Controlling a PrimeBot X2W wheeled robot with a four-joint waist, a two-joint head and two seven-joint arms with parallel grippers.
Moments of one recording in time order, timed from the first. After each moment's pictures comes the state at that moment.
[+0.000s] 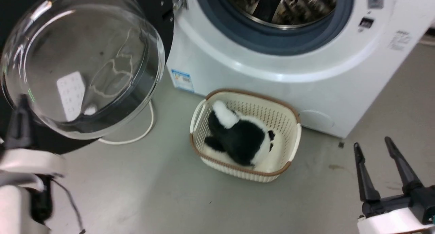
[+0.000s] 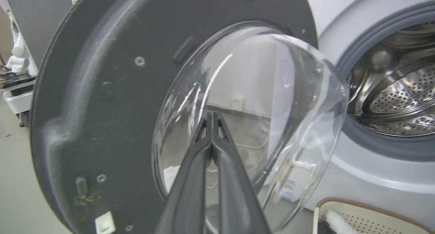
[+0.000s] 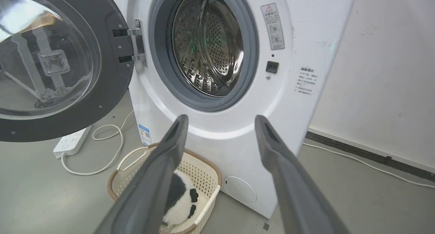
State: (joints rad) left arm -0.35 0.40 0.15 0.33 -0.34 -0.02 -0.26; right arm 0.02 -0.07 -0.10 -0.08 -0.04 0.13 -0.25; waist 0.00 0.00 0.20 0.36
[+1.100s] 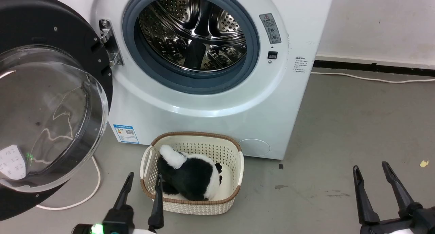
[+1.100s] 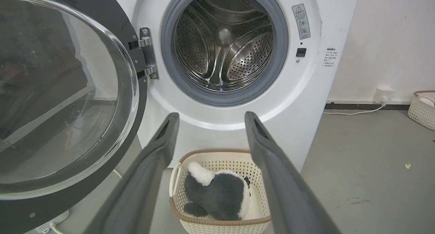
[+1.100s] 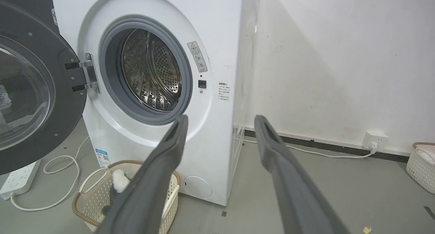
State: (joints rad) left arm 0.06 0.13 -0.19 0.06 -0.12 0.13 -0.26; right arm 0.13 -0.05 -0.11 -0.08 0.04 0.13 -0.26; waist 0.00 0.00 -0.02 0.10
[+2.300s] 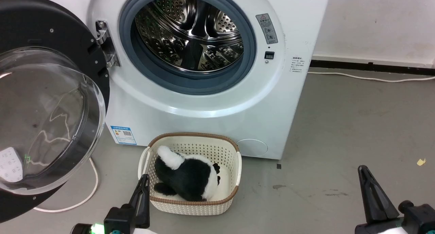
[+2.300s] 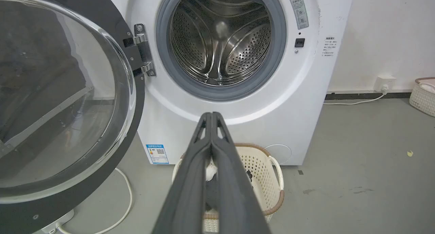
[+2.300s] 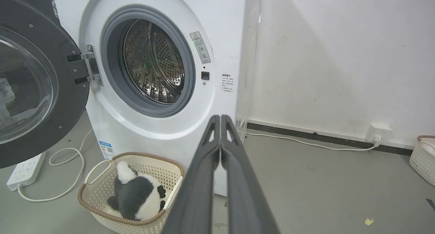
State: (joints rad) left arm 0.06 0.13 -0.18 0.07 -0.09 0.13 -0.23; right arm 0.12 -0.05 -0.08 -0.06 0.04 0.13 -0.23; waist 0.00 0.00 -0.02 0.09
